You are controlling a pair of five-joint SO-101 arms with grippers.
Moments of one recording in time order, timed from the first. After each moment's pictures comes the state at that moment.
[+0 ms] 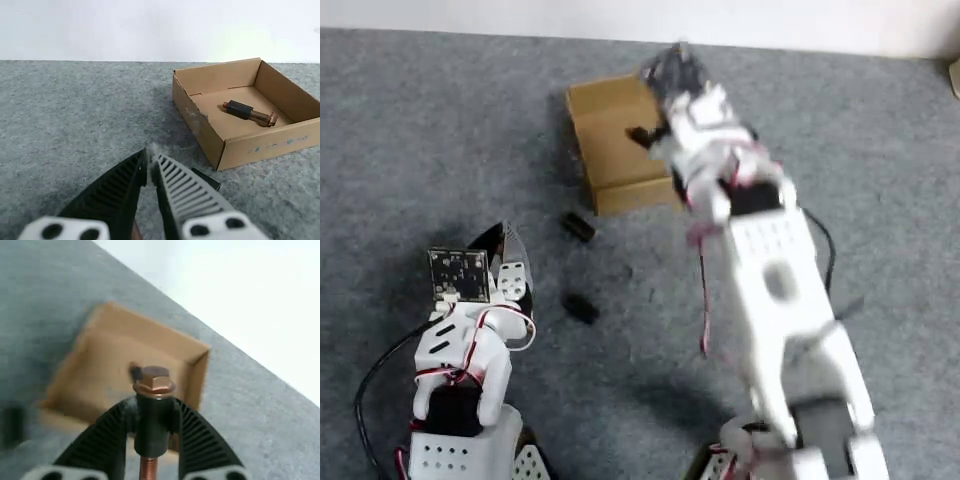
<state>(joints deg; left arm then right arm) -2.3 -104.1 90.6 38.2 5.6 -18.6 -7.1 5.4 38.1 26.2</state>
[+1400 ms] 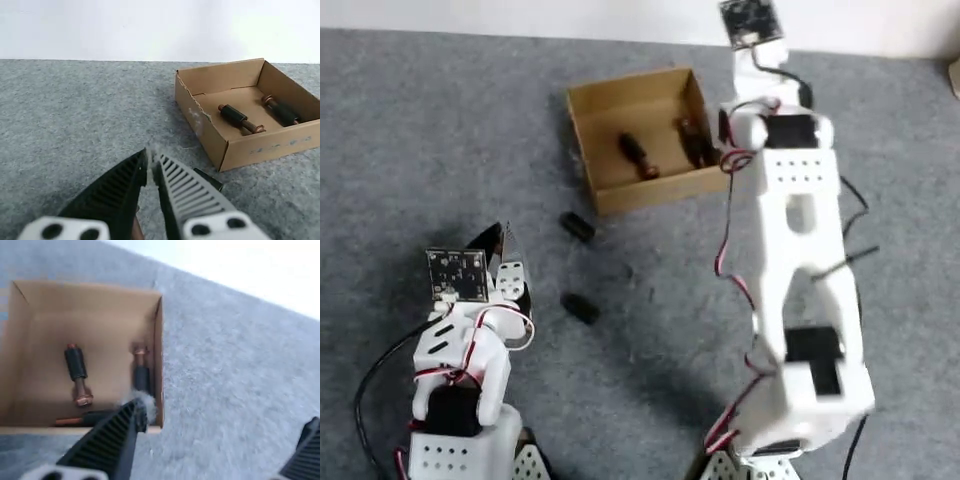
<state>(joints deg) -2.8 -104.1 90.6 38.2 5.6 -10.4 3.9 -16.4 59.2 15.5</state>
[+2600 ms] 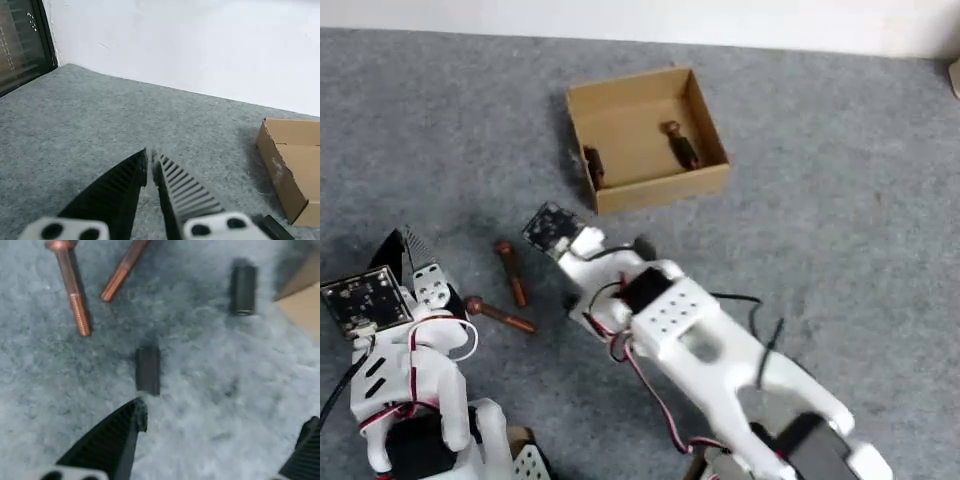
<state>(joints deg) -22.9 -104.6 71.7 52.9 5.6 -49.2 -16.4 38.8 47.7 16.3</state>
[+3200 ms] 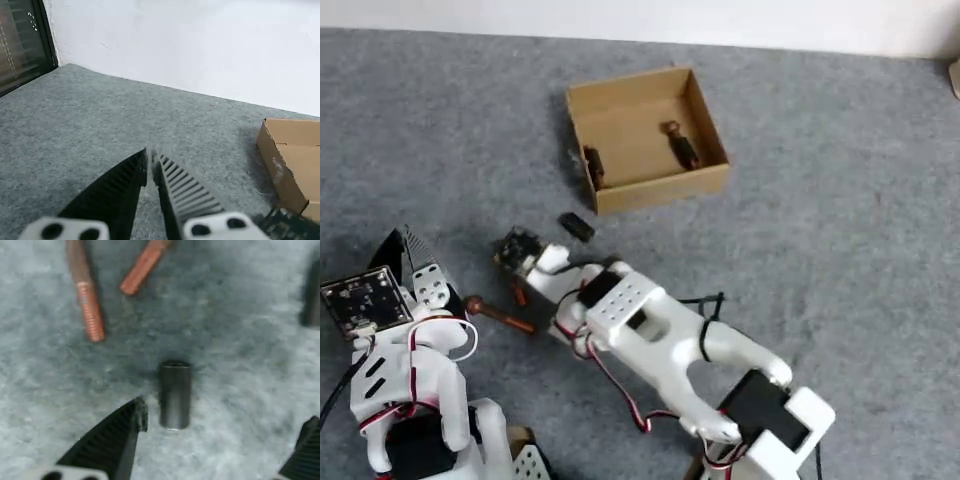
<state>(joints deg) -23.1 -104.6 71.7 52.9 5.6 -54.8 0.4 32.3 44.6 16.3</state>
